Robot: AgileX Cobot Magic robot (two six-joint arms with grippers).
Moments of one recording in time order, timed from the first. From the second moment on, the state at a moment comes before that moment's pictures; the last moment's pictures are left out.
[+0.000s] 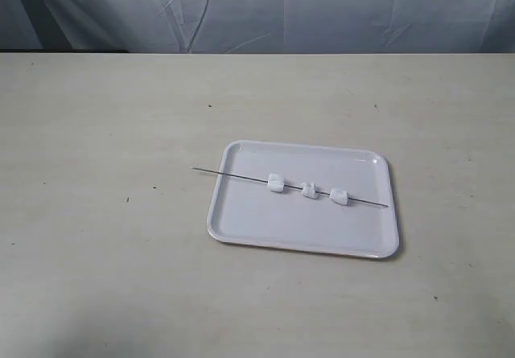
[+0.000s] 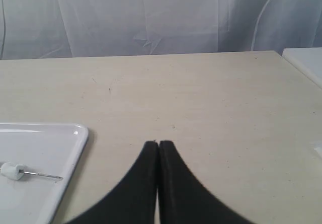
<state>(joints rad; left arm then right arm) 0.02 0.13 0.00 0.14 0.25 -0.10 -0.06 0.00 0.00 0.04 0.31 -0.01</state>
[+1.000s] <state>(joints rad) 0.02 0.13 0.00 0.05 -0.12 -0.17 -0.06 0.00 0.00 0.04 0.31 -0.01</state>
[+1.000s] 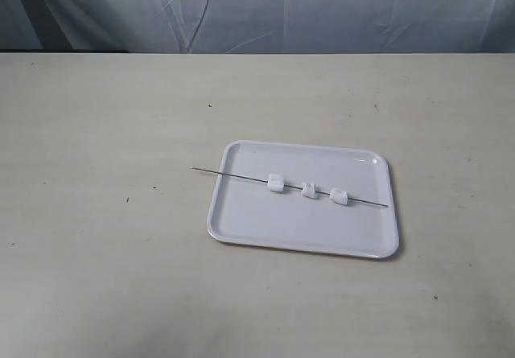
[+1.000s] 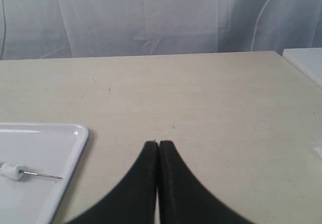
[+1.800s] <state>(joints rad) 0.02 0.13 -0.10 0.12 -0.25 -0.42 -0.06 0.00 0.00 0.04 0.31 -0.01</state>
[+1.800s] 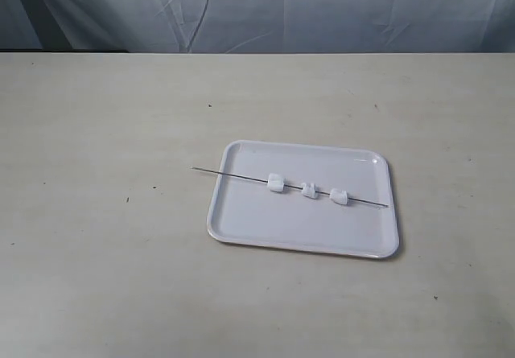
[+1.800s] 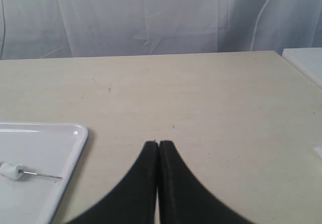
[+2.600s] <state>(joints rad) -0.18 0.84 -0.37 0.66 -0.08 -0.49 -0.06 0.00 0.00 -0.03 0.17 -0.01</state>
